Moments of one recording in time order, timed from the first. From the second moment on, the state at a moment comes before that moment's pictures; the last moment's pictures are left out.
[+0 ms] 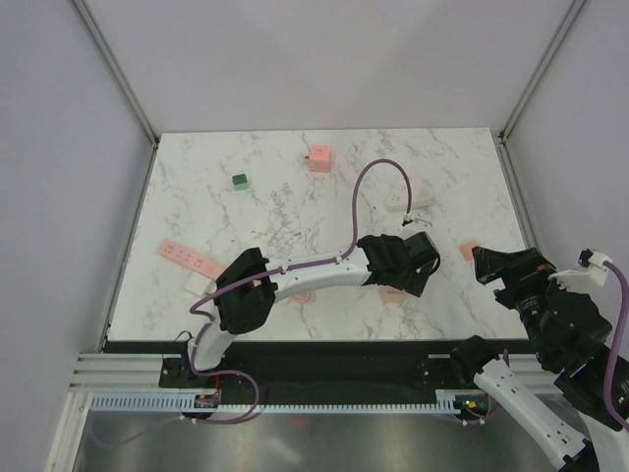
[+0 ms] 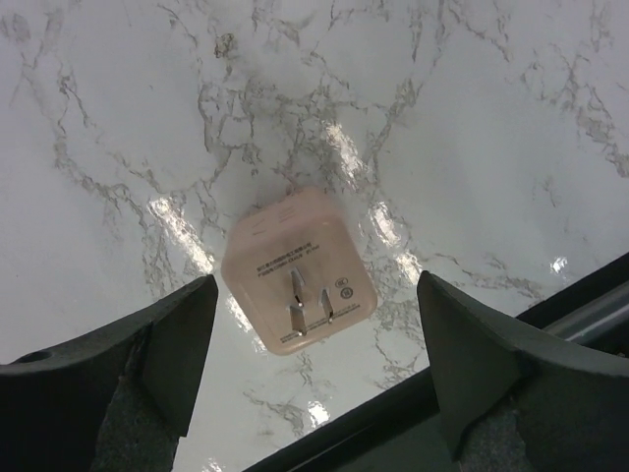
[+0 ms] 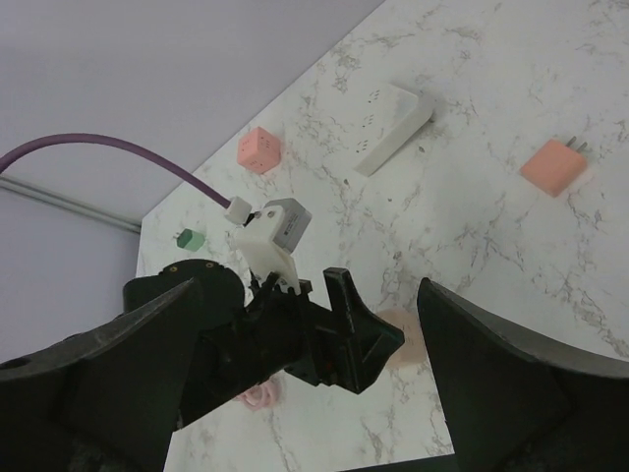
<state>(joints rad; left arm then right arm) -1.22 2.10 1.79 -0.67 -0.30 -0.65 0.57 0.30 1.06 -1.00 0.55 0.89</state>
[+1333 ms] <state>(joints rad) -0.80 1.26 1.00 0.04 0.48 -0.75 0.57 0.30 0.73 -0.49 -0.08 0.79</state>
